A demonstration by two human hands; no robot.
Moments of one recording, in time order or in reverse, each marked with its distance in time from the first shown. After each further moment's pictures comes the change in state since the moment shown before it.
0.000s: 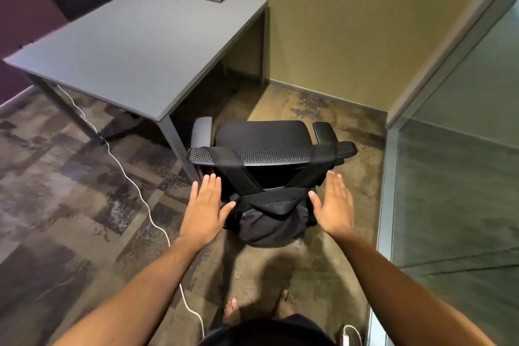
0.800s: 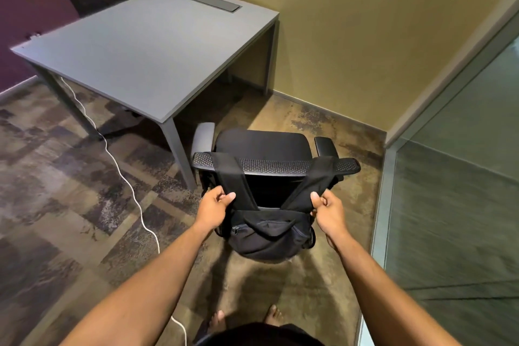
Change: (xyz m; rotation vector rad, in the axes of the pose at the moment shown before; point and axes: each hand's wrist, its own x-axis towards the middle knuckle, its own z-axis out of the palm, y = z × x) left_hand 0.044 0.016 0.004 -1.095 0.028 -0.454; right_hand 0.022 -0.033 -0.013 0.830 -0.070 0.260
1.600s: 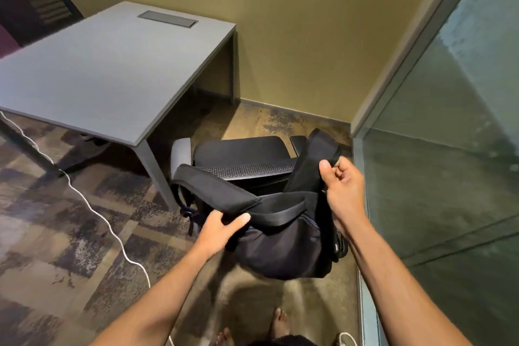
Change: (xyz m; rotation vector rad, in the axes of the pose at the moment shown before) left_hand -0.036 0.012 -0.014 -0.221 -0.385 0.148; right_hand -0.067 -0.094 -0.019 0.308 0.243 -0.305
